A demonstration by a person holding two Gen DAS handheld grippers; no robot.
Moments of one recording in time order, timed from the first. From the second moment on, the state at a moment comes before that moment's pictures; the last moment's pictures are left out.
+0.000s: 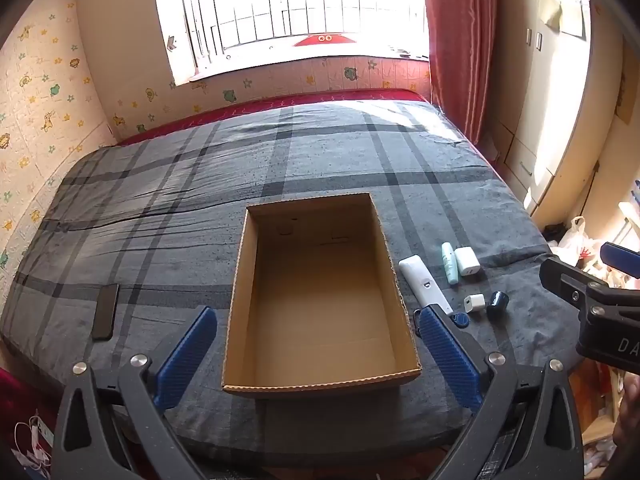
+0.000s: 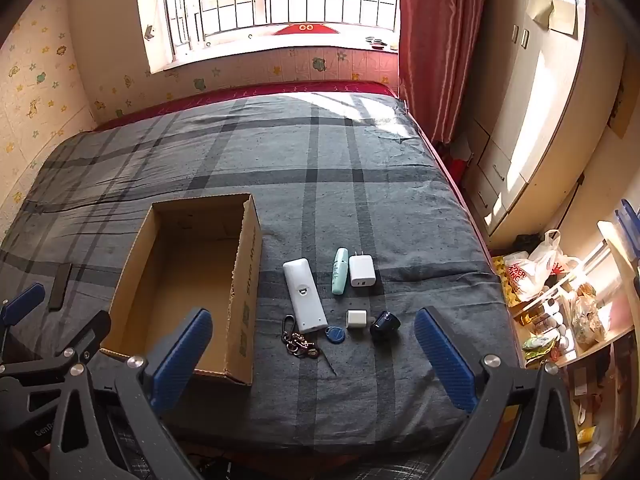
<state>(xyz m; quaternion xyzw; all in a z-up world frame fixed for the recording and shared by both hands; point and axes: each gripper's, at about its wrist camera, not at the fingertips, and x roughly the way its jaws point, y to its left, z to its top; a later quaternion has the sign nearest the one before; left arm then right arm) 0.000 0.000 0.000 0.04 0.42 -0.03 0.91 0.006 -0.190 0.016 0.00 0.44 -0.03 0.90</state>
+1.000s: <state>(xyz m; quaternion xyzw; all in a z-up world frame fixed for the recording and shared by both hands) 0.001 0.002 0.004 0.04 0.42 -0.02 0.91 0.005 -0.188 0.021 0.00 0.44 -0.03 0.90</state>
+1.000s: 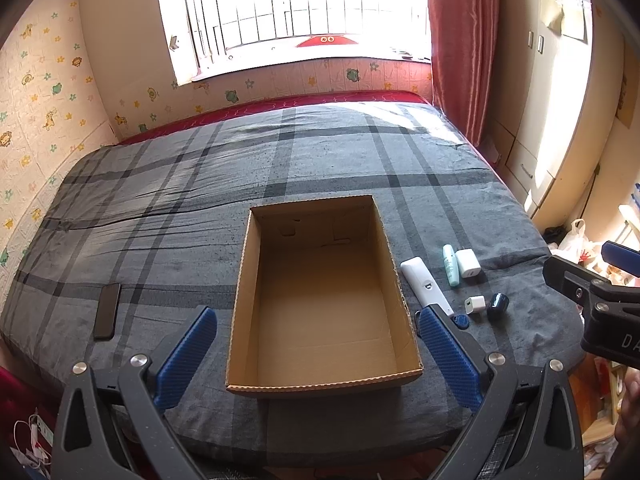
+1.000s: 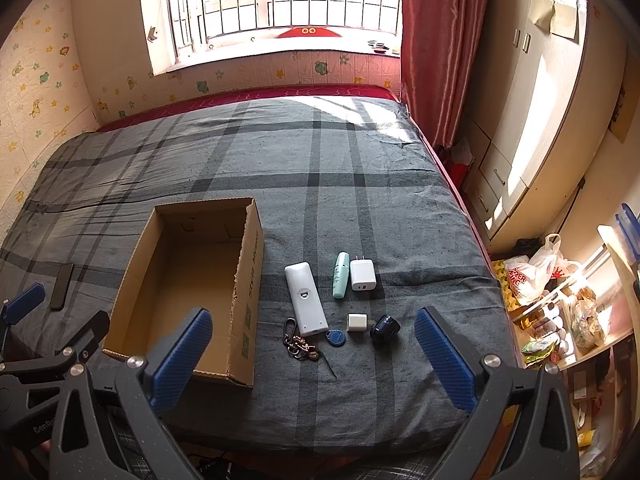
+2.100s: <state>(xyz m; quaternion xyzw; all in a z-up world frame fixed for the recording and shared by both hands) 0.006 0.009 0.000 0.04 0.42 -0.02 0.91 0.012 -0.188 0.023 0.00 0.44 -0.02 0.90</state>
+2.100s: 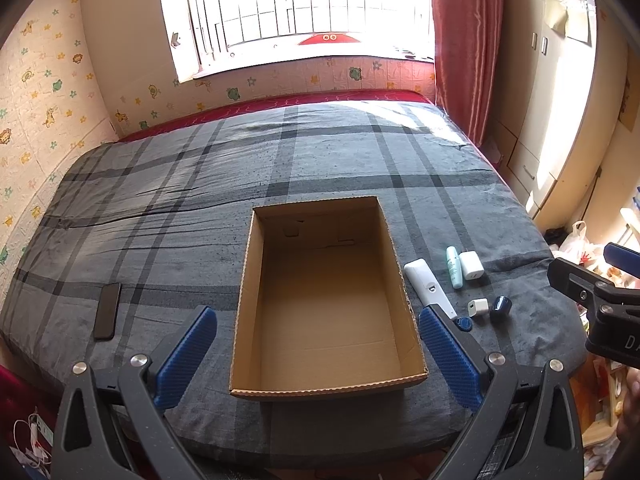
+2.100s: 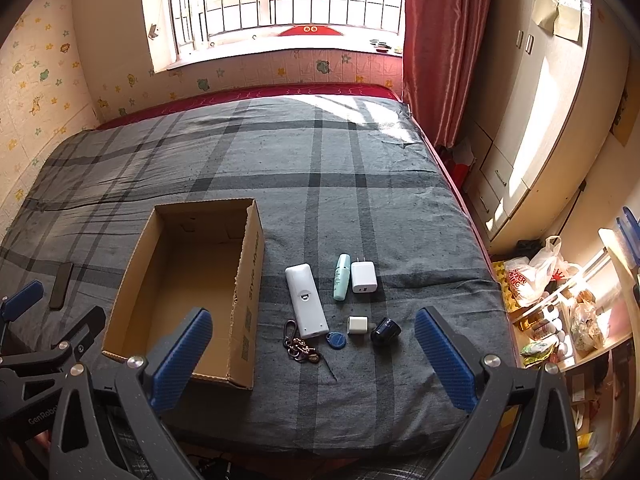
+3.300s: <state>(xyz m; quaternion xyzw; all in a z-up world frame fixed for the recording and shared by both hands) 0.057 0.097 -0.108 0.02 0.47 0.01 0.88 0.038 -0.204 -0.017 -0.01 0.47 -0.06 0.88</state>
